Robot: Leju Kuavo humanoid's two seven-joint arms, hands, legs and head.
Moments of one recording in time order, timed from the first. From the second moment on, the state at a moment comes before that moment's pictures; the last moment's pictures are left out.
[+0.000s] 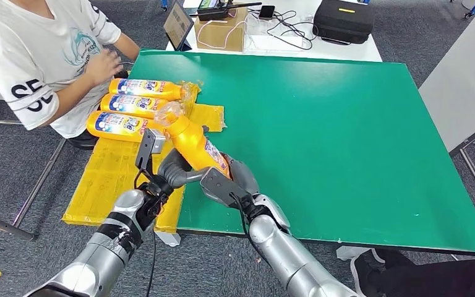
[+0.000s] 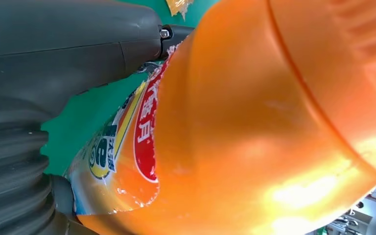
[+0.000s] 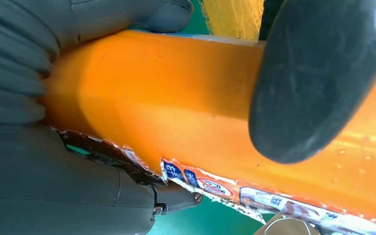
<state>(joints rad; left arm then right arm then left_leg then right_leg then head) -0.51 -0.11 -0.20 -0.83 0.27 -0.31 -0.28 -0.51 0.28 0.49 -0.75 0.44 -0.20 -0.20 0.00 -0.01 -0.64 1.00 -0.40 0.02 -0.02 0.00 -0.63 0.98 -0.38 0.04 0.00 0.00</state>
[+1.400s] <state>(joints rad) -0.59 0.06 -0.15 -0.74 -0.41 0.15 -0.40 -0.38 0.20 0.34 -1.06 0.25 -0.27 -0.27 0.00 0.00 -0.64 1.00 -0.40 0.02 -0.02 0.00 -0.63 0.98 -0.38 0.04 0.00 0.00</state>
